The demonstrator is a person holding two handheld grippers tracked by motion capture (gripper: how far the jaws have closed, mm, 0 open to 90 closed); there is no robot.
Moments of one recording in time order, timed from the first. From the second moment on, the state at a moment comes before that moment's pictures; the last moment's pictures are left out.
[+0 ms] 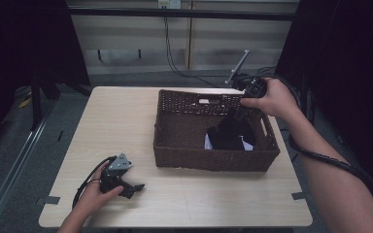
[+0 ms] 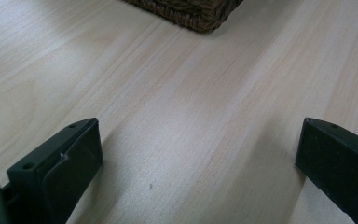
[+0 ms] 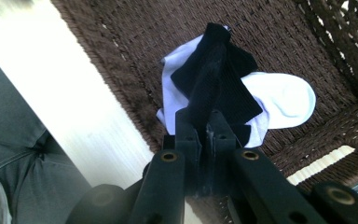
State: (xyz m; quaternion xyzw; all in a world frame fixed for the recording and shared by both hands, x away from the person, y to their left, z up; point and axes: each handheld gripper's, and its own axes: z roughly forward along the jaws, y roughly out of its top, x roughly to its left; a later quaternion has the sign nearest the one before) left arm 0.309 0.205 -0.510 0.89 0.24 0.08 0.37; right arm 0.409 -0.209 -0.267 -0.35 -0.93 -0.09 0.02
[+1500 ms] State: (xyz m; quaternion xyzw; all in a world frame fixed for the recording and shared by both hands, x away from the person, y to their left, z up) left arm 0.308 0.205 -0.511 0.89 0.24 0.08 0.37; right arm 0.315 -0.123 -0.328 -0.18 -0.97 -0.12 0.10
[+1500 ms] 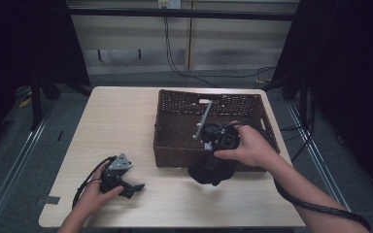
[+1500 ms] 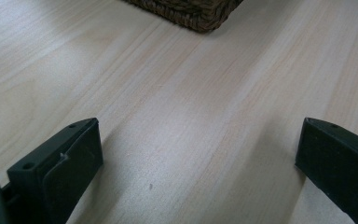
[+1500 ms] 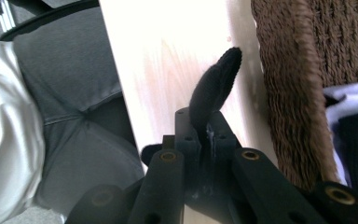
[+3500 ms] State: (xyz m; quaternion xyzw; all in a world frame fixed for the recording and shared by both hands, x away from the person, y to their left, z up) left arm 0.309 0.205 -0.510 0.89 0.24 0.08 0.37; right arm 0.374 -0.156 -0.330 -0.28 -0.95 -0.10 0.04
